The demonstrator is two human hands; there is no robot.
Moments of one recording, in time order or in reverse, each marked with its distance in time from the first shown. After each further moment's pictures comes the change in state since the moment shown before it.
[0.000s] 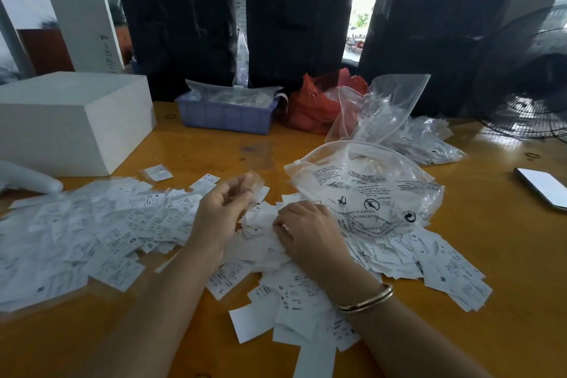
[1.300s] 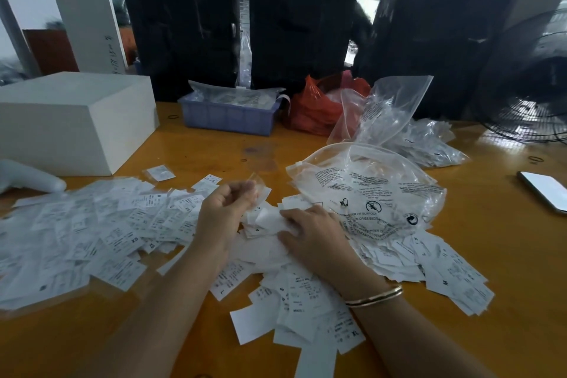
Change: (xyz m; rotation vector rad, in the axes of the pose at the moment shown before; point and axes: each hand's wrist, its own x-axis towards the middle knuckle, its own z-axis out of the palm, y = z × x) left_hand -0.001 -0.002 0.004 -0.028 0.065 -0.016; right_hand 0.001 0.008 -0.003 0.160 -0.116 0.196
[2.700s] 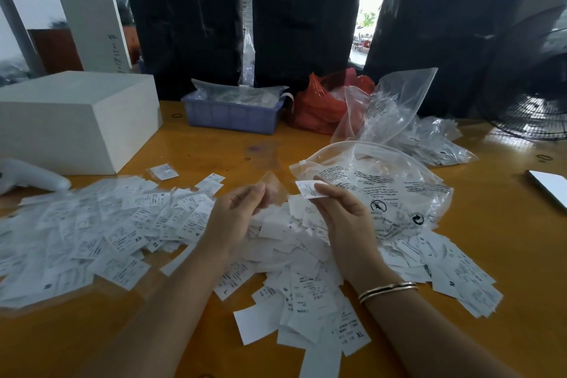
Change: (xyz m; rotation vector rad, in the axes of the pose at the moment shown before) left_hand -0.014 0.014 0.001 0.054 -0.188 0.030; right_hand -0.005 0.004 -0.013 1.564 0.330 0.211
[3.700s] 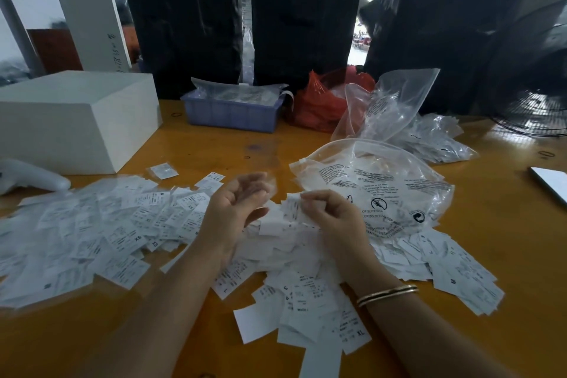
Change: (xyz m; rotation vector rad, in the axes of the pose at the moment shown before) left_hand 0.007 -0.004 -0.003 -0.229 -0.009 0.019; right_hand -0.012 -0.006 0.006 -0.506 -0.036 -0.009
